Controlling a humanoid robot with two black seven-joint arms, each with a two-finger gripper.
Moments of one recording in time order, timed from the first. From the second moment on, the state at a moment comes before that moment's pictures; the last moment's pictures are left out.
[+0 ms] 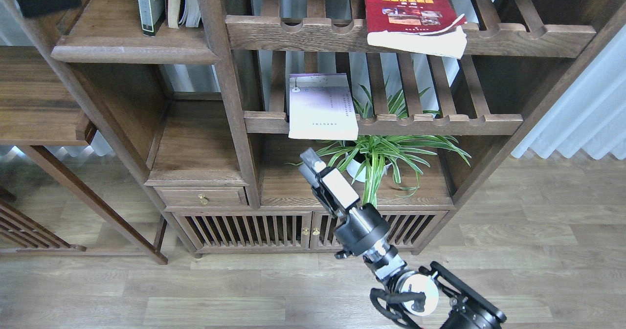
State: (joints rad) left arm -0.70 0.88 -1.26 -1.38 0.38 -0.49 0.47; right arm 0.11 0.02 0.90 1.32 0.00 0.58 0.11
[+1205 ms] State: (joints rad) left arm -0.10 0.72 -1.58 -1.35 0.38 -0.49 0.47; right arm 0.26 0.02 1.23 1.37 0.00 0.57 0.12
